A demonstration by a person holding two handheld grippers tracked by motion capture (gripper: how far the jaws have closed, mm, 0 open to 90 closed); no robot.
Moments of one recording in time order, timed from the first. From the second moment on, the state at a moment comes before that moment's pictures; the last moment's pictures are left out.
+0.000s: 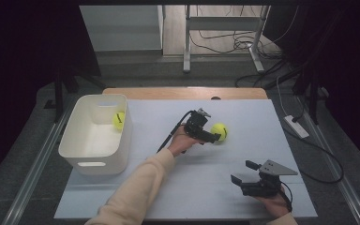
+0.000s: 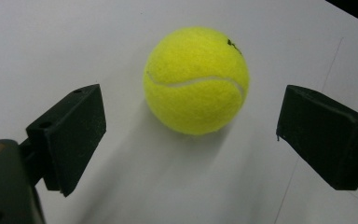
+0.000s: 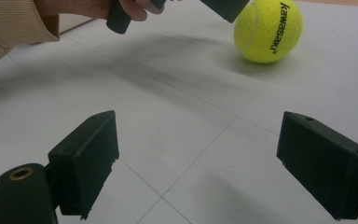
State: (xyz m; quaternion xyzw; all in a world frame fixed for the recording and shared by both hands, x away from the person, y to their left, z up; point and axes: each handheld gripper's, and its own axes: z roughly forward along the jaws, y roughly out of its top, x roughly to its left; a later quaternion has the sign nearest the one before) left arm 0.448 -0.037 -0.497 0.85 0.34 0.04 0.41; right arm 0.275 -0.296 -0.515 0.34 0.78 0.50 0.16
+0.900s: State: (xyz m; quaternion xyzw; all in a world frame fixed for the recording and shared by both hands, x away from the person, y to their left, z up) left arm 0.462 -0.070 -0.516 0.85 0.34 0.01 0.41; right arm 0.274 -0.297 -0.515 0.34 0.78 0.50 0.16
